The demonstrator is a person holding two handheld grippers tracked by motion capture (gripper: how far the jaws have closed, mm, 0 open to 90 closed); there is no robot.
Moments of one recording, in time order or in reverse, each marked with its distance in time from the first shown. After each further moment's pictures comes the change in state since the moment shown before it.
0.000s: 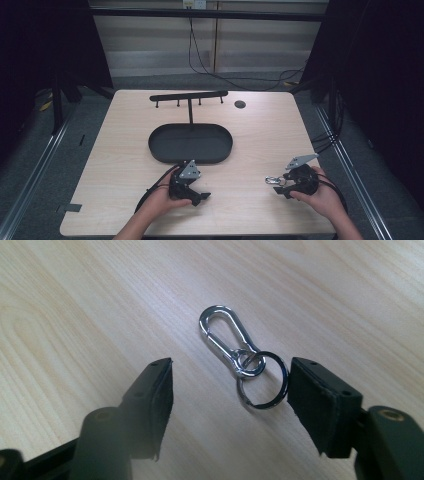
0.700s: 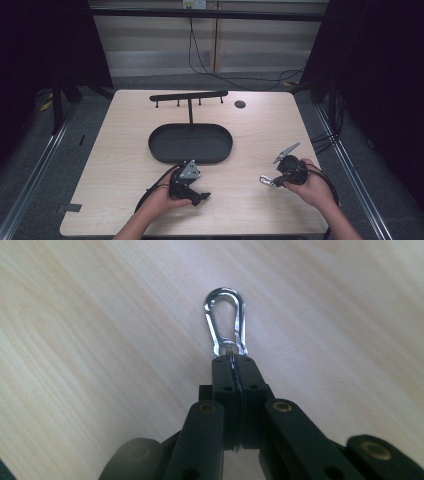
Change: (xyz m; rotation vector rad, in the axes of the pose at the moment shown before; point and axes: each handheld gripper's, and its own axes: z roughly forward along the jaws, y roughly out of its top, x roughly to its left) left arm 0.000 0.000 0.000 0.000 0.002 -0.002; right arm 0.011 0.044 -0.001 0.221 0.014 -0.027
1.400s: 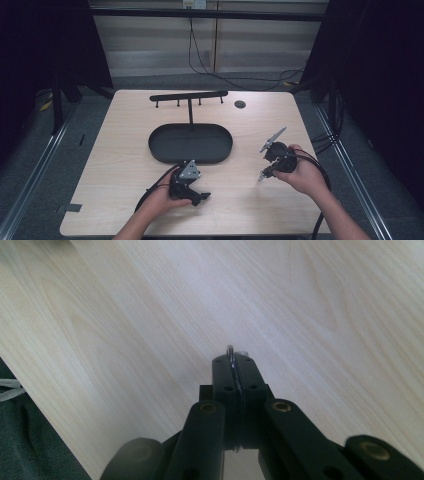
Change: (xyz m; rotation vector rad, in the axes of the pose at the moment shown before) left arm 0.000 0.000 0.000 0.000 0.000 -0.001; right arm 0.023 0.053 -0.034 0.016 0.023 -0.060
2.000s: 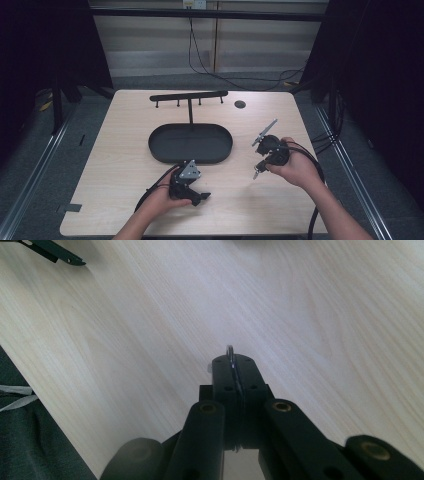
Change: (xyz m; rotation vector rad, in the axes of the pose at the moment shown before) left arm 0.000 0.000 0.000 -0.001 0.001 0.001; right arm 0.004 0.027 -0.008 0.014 0.004 -0.037
